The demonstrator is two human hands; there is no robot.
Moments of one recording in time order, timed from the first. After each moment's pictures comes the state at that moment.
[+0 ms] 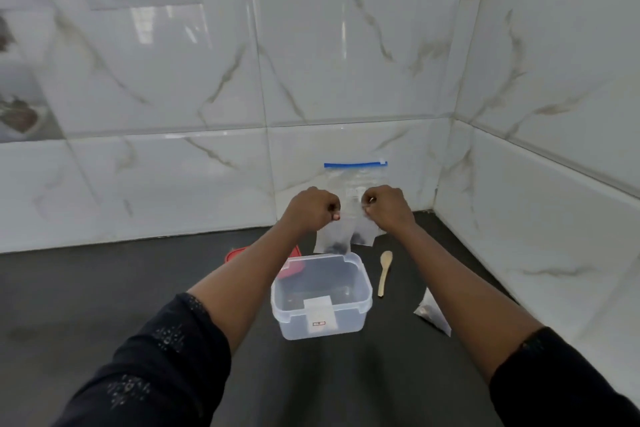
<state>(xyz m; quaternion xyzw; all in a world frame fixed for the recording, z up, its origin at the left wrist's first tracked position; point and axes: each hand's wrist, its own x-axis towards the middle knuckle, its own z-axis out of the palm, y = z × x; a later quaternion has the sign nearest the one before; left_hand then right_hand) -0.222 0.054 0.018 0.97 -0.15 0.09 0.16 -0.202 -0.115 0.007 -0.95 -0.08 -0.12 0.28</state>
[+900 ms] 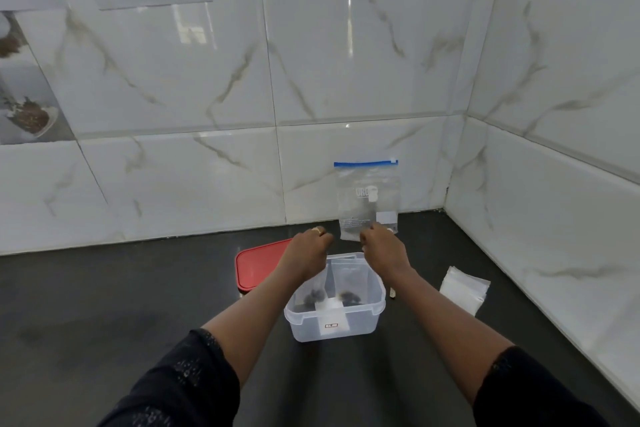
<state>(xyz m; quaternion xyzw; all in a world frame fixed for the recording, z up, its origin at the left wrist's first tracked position) -0.227 0.084 -0.080 0.98 -0.17 0.13 0.05 -0.217 -0.091 -0.074 -0.97 -0.12 -0.13 0.13</state>
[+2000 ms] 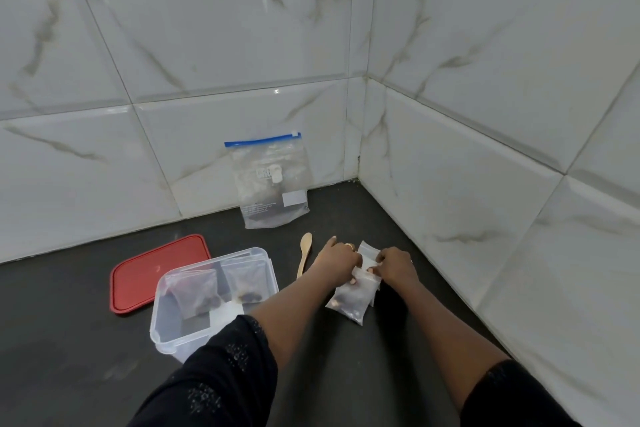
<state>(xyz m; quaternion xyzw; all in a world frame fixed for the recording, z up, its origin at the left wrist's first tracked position) -0.175 -0.156 -0.141 0.93 -0.34 -0.09 -0.07 -0.207 -0.297 -0.156 -0.94 0.17 0.06 0.28</state>
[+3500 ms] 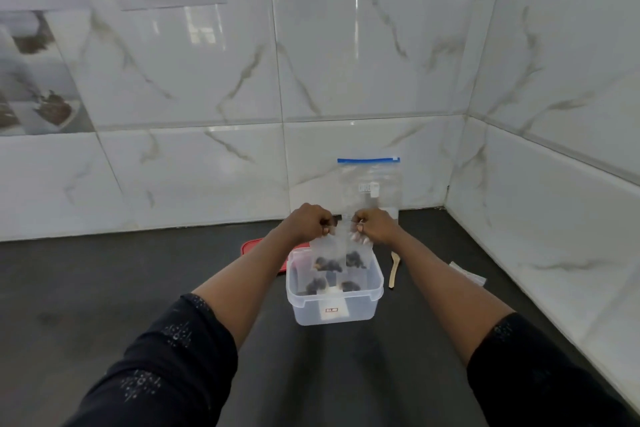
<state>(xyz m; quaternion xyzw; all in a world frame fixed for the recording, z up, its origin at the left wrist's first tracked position) -0.237 0.090 -0.019 0.97 -0.14 0.00 0.18 -0.224 -0.089 -0.022 -0.93 -0.14 0.06 0.33</state>
